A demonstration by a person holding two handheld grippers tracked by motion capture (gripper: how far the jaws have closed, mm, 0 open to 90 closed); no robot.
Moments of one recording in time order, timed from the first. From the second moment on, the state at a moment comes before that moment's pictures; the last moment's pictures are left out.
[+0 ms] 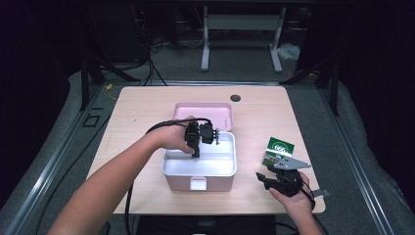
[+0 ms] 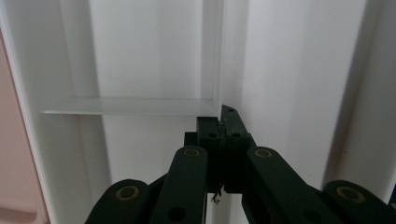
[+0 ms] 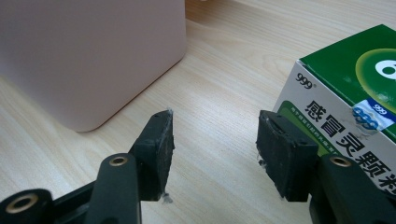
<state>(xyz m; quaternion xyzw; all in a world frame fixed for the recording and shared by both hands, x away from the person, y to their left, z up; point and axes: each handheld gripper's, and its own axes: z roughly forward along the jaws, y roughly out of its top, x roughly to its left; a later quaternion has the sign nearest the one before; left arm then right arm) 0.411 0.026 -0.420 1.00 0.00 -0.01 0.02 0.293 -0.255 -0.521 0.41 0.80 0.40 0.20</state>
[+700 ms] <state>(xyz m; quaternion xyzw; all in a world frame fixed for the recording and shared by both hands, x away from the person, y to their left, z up) 0.410 0.032 -0.400 1.00 0.00 0.00 0.03 0.293 -0.255 -0.521 0.41 0.79 0.40 0.20</state>
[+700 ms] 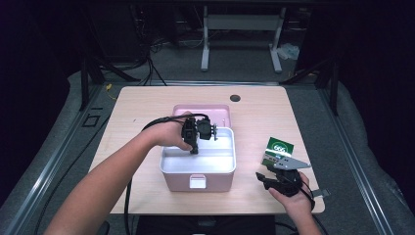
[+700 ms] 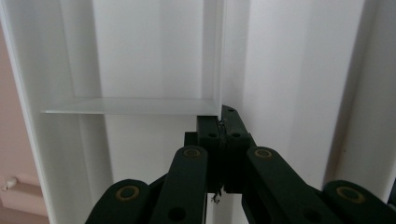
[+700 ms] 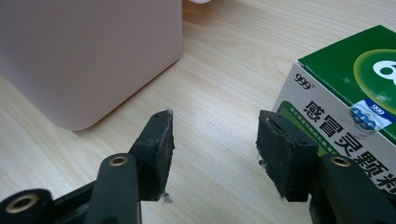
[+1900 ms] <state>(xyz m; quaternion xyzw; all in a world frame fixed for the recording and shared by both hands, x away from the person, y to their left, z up) 0.425 0.169 -0.370 0.99 0.12 0.02 0.04 0.291 -0.256 -0.519 0.42 0.79 0.40 0.20</state>
